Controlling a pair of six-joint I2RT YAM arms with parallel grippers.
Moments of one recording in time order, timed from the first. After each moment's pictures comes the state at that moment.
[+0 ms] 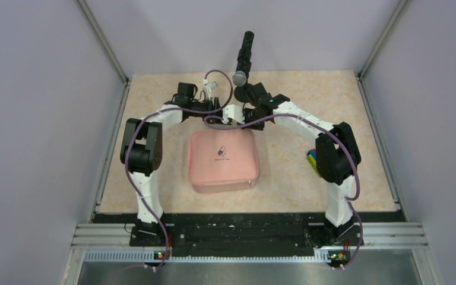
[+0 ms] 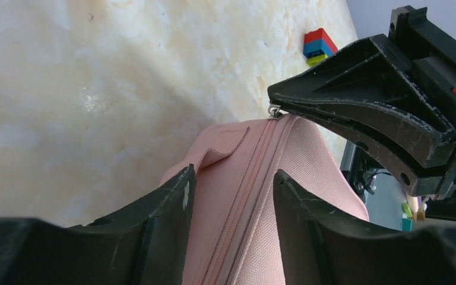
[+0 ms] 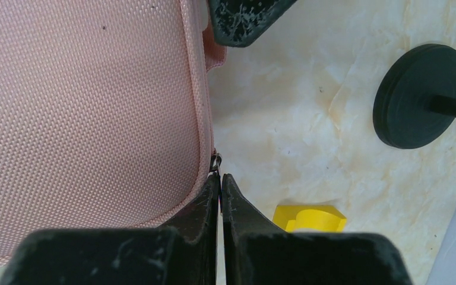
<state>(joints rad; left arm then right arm) -0.20 2.05 1.44 -0.16 1.00 -0.21 0.60 1.98 1.64 -0.68 -0.21 -0.99</state>
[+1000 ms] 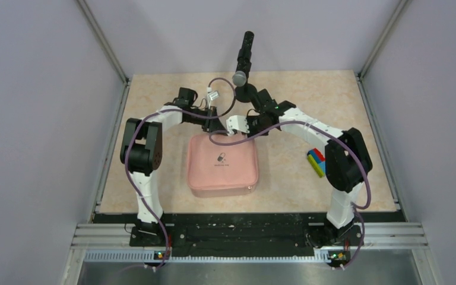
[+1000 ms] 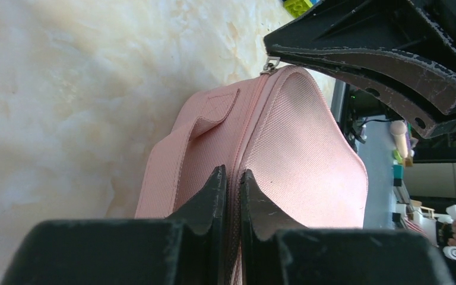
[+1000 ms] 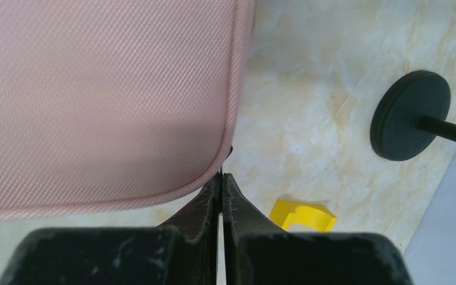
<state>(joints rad) -0.20 2.06 1.44 -0.38 1.12 0.06 0.60 1.89 1.51 -0.66 -0.22 -1.13</state>
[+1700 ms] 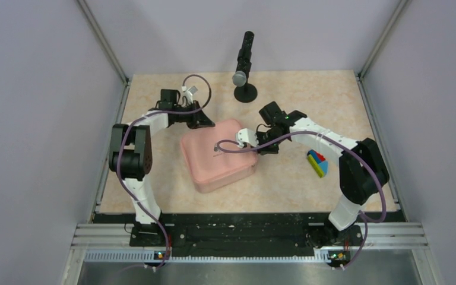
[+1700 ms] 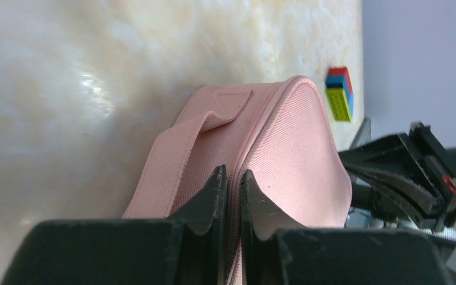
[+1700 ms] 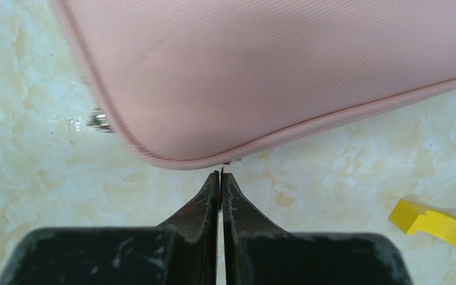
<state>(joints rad) -0.09 1.96 1.28 -0.15 0.94 -0.36 0.61 1.70 1.27 -0.78 -0.37 -1.07</state>
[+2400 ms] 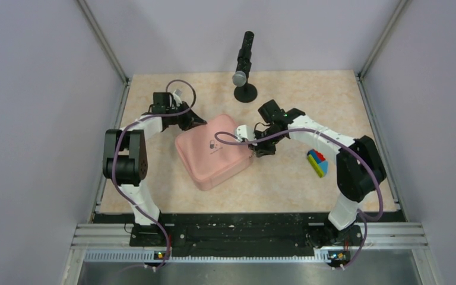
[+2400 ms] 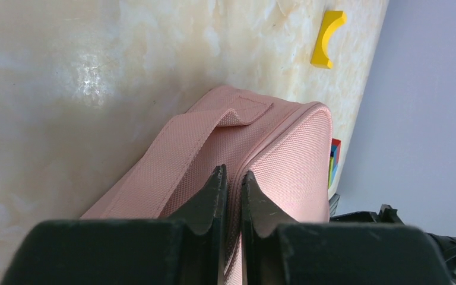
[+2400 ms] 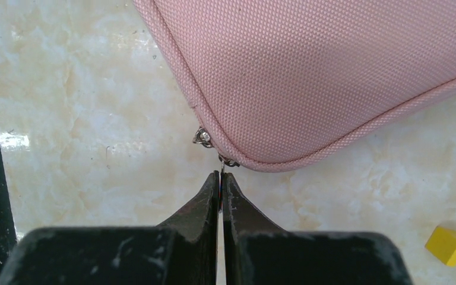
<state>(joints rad) -0.03 1.88 1.19 -0.10 0.69 -0.68 0.61 1.72 1.30 -0.80 -0.48 -0.99</state>
